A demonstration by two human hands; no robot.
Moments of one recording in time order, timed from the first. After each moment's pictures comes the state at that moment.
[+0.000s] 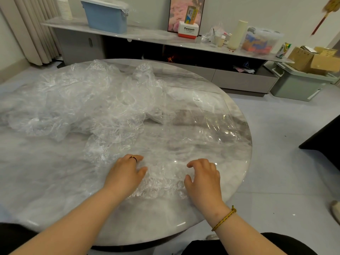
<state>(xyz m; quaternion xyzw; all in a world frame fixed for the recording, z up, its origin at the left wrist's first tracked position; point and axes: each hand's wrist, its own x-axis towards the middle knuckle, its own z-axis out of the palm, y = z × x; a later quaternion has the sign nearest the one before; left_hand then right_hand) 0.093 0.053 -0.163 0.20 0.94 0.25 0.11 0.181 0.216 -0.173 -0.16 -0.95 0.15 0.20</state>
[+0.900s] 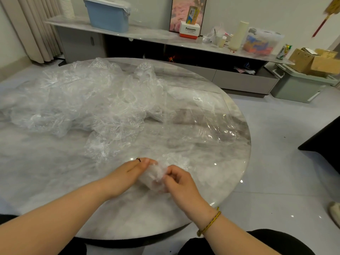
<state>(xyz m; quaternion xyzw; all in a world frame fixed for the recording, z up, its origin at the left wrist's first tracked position) 0.097 0.037 -0.157 0.28 0.76 0.51 0.29 0.185 0.175 -0.159 -0.13 -0.77 0.63 0.03</state>
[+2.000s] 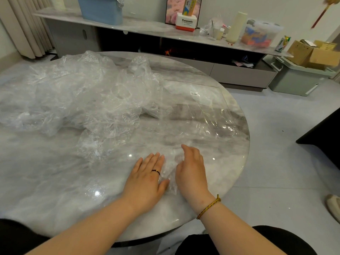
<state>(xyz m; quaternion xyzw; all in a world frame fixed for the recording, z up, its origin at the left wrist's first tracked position) 0.127 0.084 -0.188 0.34 0.93 0.13 0.07 0.165 0.204 -0.169 -0.22 -0.93 0.29 0.10</state>
